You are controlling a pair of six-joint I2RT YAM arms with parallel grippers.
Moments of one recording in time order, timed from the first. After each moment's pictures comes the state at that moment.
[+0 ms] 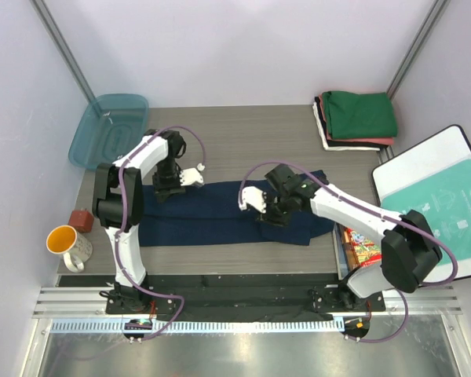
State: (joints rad) left arm -0.21 2.02 1.56 -1.25 -0.03 1.15; right arm 0.69 1.44 1.02 -0.68 -0.27 -0.77
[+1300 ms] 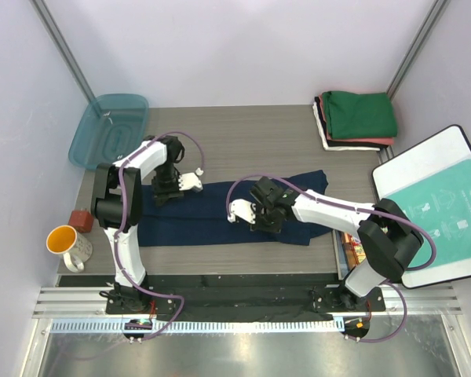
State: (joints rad) left arm -0.20 2.01 1.47 -1.15 -0.04 1.18; right arm 0.81 1.58 0.97 -0.56 -0.15 -0.68
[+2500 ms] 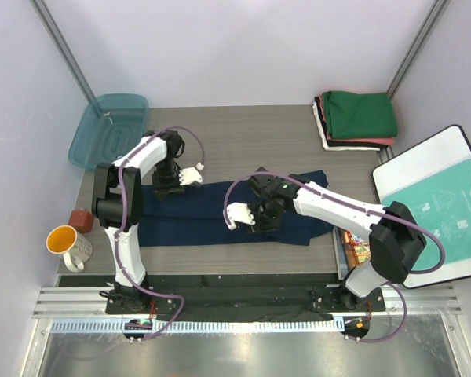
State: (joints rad) left arm -0.20 2.02 1.54 -1.18 -0.04 1.18; right arm 0.82 1.56 1.14 -0.80 -0.26 -0.97
